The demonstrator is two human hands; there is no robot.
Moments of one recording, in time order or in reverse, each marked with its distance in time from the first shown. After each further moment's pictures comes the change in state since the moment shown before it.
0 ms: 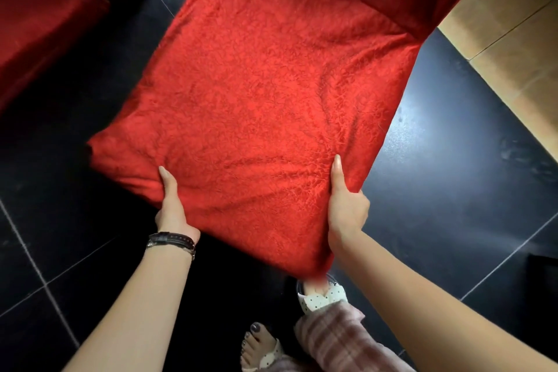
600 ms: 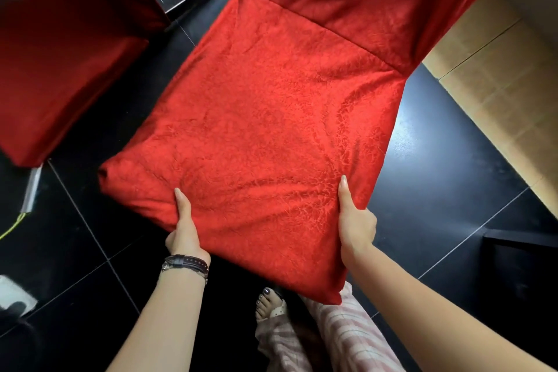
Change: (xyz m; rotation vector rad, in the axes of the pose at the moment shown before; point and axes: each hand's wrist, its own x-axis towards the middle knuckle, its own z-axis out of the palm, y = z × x) left_hand -0.160 0.040 -0.025 -0.015 0.265 0.006; right_hand -0.104 -0.071 -0.082 -0.133 -0.016 0.123
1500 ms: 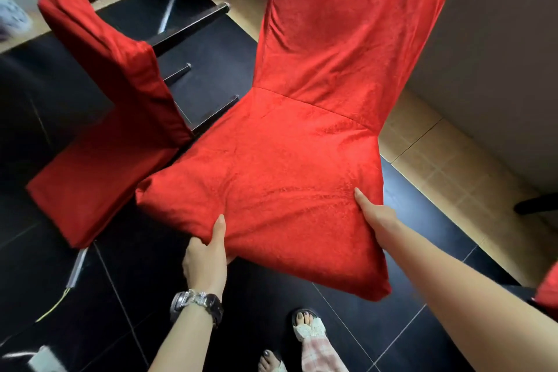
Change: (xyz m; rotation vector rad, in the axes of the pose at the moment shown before) left_hand -0.211 0.103 0.005 0.578 -0.121 0.596; right_hand -0.062 -0.200 -0.135 -0.102 -0.171 -0.069
